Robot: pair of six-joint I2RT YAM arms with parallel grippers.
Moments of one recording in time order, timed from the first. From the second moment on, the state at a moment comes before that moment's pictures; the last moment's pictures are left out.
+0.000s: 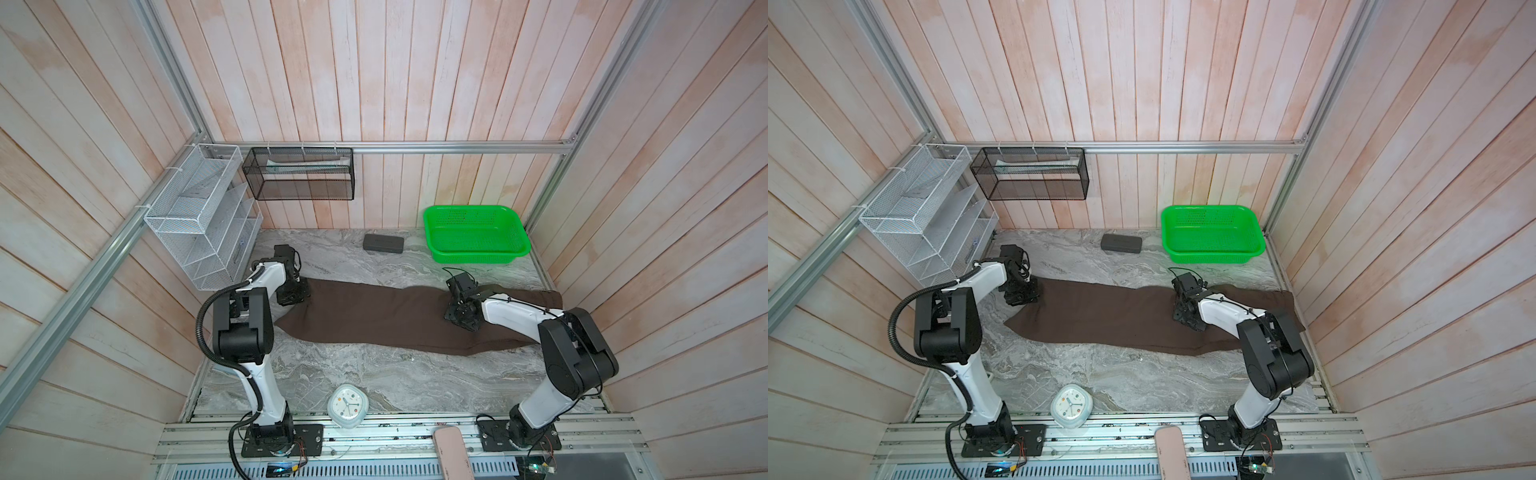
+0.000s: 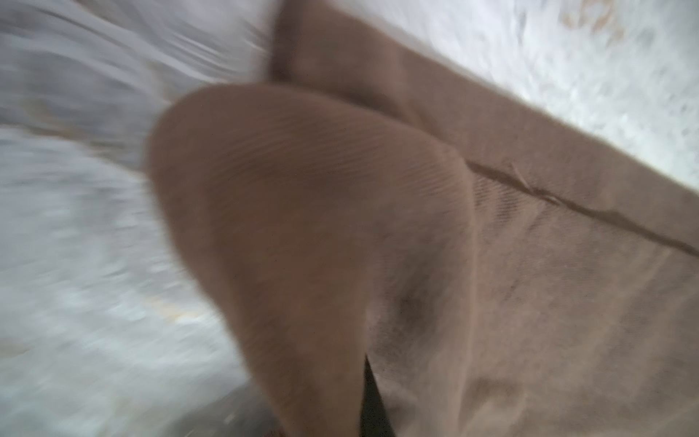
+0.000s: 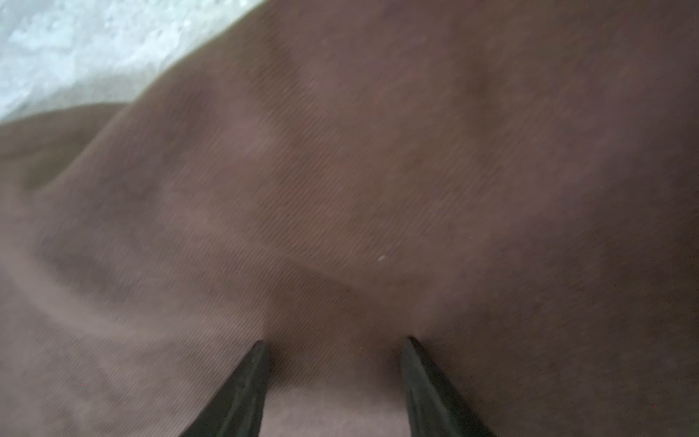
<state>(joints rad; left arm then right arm) 0.08 1.90 1.37 -0.80 0.06 -0.16 0.45 1.66 0.94 -0.49 0.15 0.79</state>
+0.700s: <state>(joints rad) 0.05 1.77 1.59 -1.05 -0.22 -0.17 0.58 1.59 1.14 -0.59 0.12 0.78</state>
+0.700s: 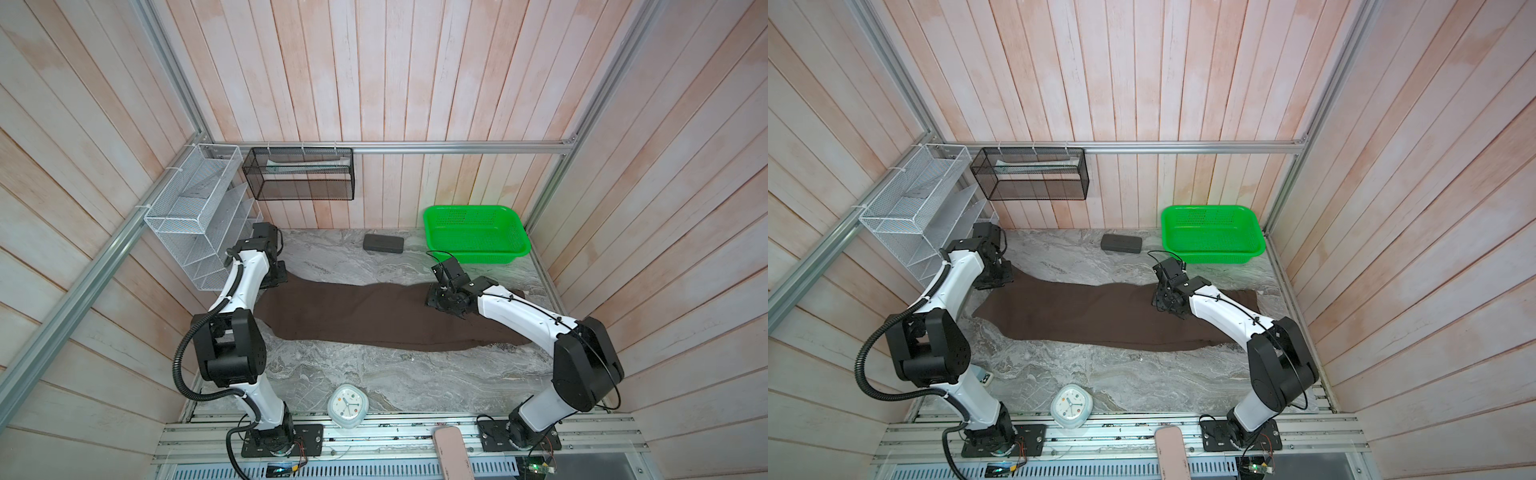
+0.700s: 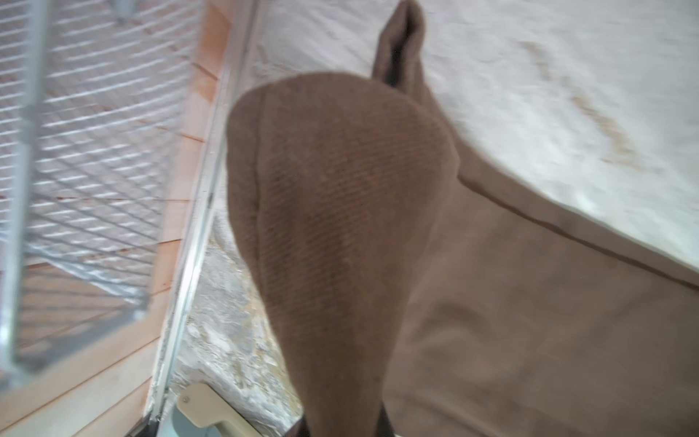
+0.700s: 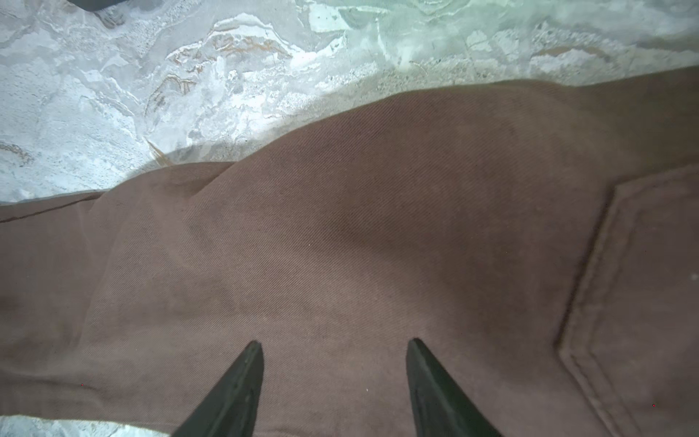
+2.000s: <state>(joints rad) -0.71 2.29 2.09 -1.05 0.07 -0.66 0.41 1.34 1.03 -0.62 0.18 0.75</state>
